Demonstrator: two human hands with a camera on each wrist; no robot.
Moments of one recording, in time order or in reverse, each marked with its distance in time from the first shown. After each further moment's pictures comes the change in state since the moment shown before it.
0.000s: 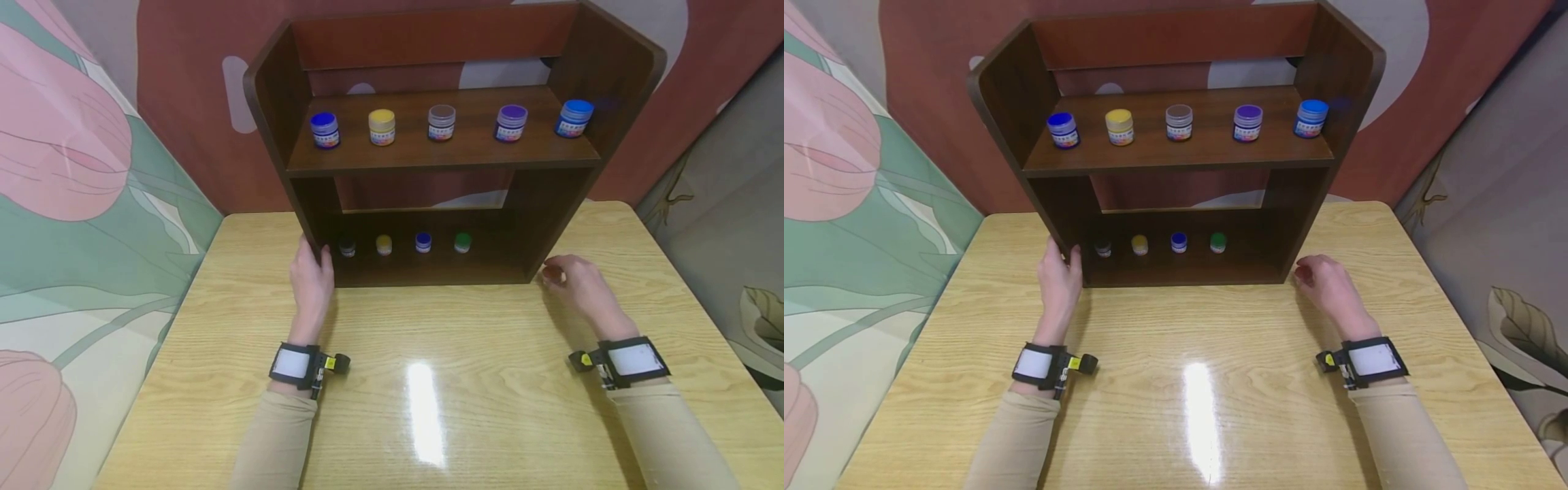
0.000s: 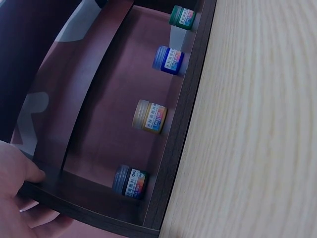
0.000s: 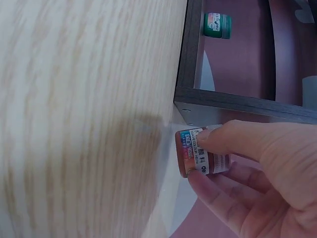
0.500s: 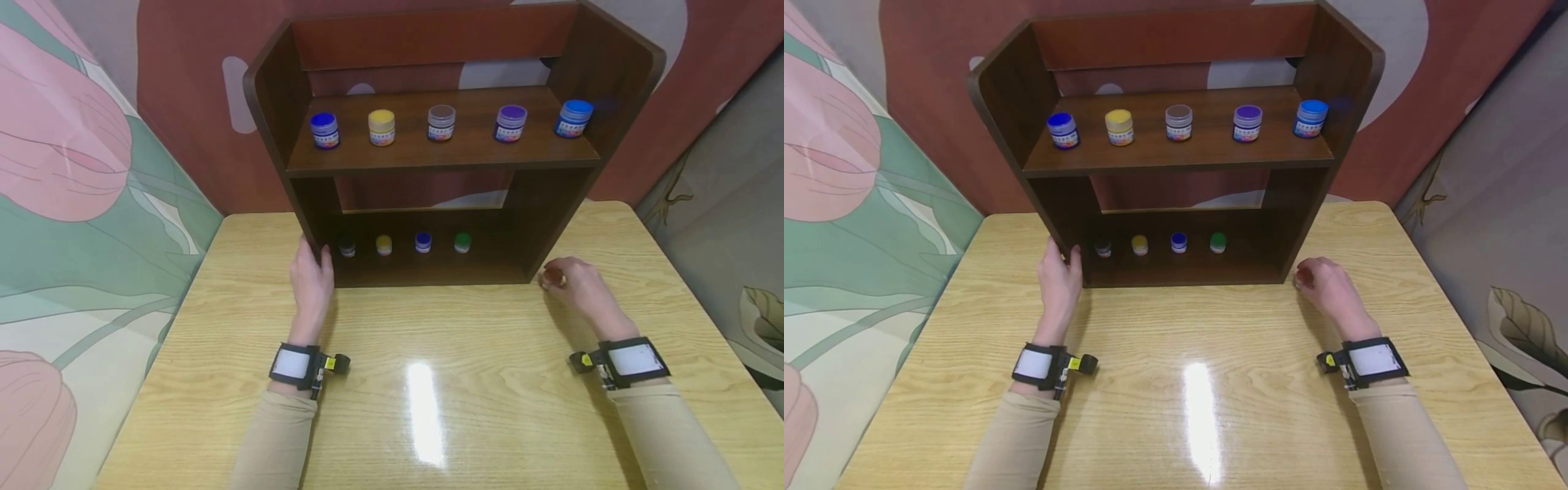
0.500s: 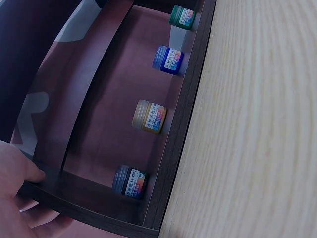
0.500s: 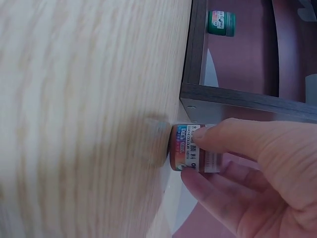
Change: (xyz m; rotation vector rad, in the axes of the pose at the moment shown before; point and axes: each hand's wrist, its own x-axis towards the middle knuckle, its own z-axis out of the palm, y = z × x) left_hand 0.001 -0.001 0.001 -0.012 -0.004 0.003; right_hand -0.001 0.004 0.002 -0.005 -0.039 0.025
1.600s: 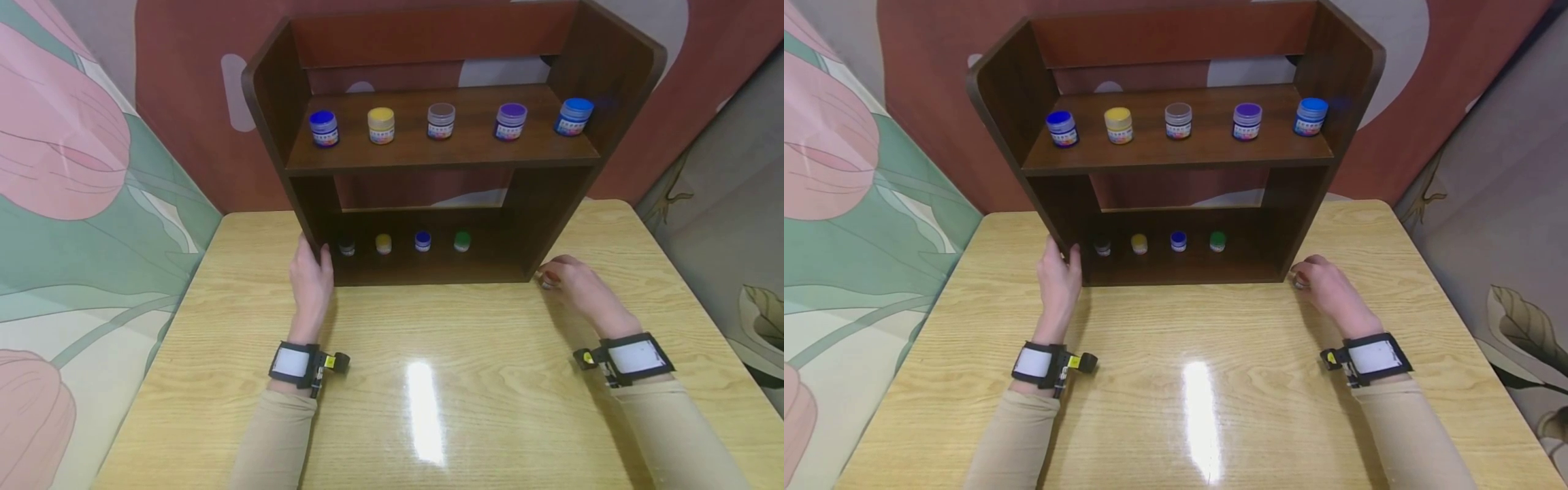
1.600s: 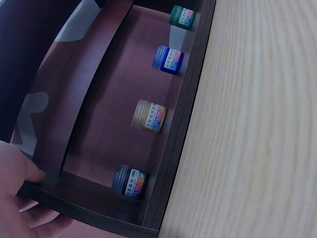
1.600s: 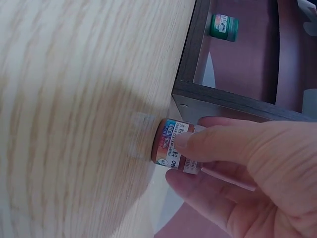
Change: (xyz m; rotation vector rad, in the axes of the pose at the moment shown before) left_hand 0.000 0.000 0.001 0.000 0.013 0.014; right_hand -0.001 -0.005 -0.004 -0.090 -0.048 -0.155
